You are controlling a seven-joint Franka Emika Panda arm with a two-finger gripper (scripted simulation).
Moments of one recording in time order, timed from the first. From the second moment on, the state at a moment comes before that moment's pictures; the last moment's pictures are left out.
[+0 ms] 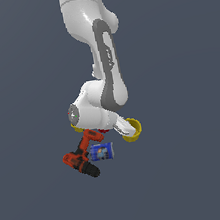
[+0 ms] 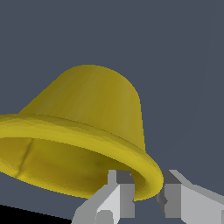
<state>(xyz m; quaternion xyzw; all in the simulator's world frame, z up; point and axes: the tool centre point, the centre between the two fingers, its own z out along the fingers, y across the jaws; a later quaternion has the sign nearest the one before) -0.038 0.062 0.073 -0.82 0.43 0.29 0.24</state>
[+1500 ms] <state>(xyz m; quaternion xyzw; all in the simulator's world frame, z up) -0.023 -0.064 0.265 -0.82 0.43 0.29 0.24</state>
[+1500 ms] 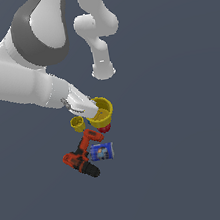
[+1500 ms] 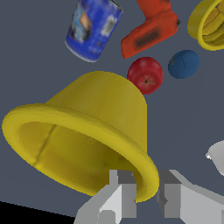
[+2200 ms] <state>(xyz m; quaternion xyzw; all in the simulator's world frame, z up) -0.009 -0.134 0.375 -0.82 0.43 0.29 0.24</state>
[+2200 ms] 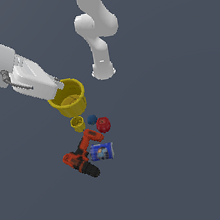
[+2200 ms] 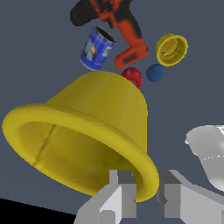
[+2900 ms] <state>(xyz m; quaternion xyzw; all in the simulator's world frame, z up) -0.001 -0.162 0.417 -0.82 0.43 0.29 0.24</state>
